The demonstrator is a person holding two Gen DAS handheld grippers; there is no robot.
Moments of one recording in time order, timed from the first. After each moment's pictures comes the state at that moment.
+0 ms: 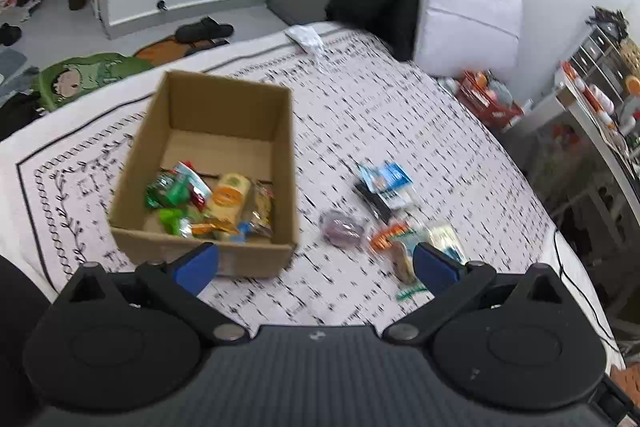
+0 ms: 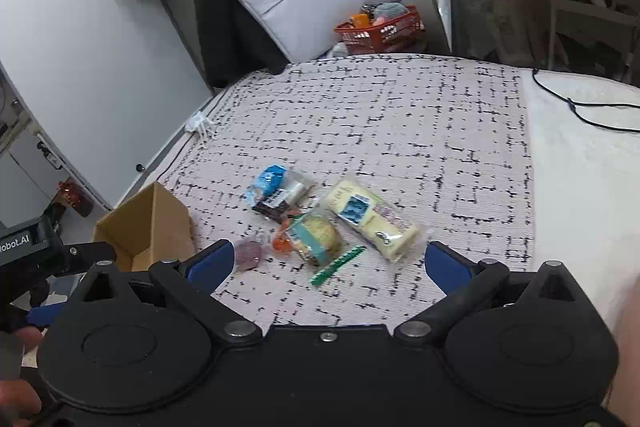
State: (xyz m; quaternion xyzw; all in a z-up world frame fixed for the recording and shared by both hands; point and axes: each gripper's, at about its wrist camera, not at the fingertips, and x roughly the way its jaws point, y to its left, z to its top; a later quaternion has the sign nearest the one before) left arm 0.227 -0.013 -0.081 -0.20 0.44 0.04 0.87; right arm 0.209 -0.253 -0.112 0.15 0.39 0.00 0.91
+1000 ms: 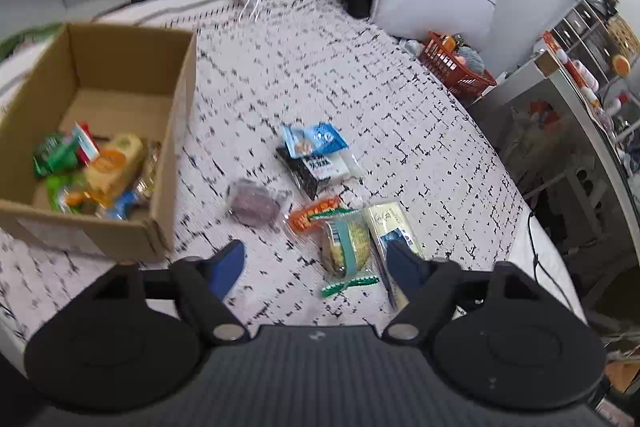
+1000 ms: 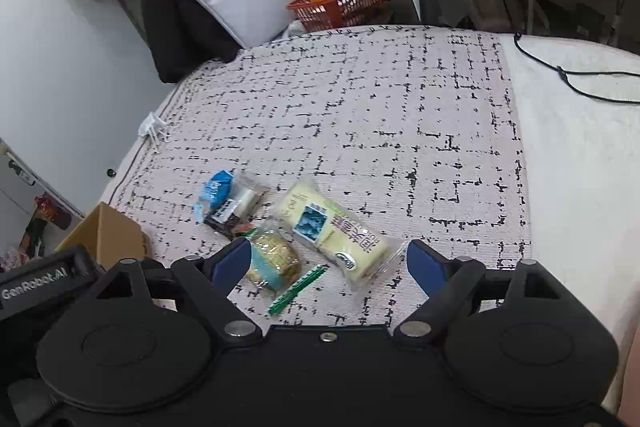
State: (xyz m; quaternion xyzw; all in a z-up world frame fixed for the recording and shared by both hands) left arm 0.276 -0.081 -0.126 -0.24 0.47 0.00 0.85; right arm 0.264 -0.278 -0.148 0.17 0.42 -0.04 0.89
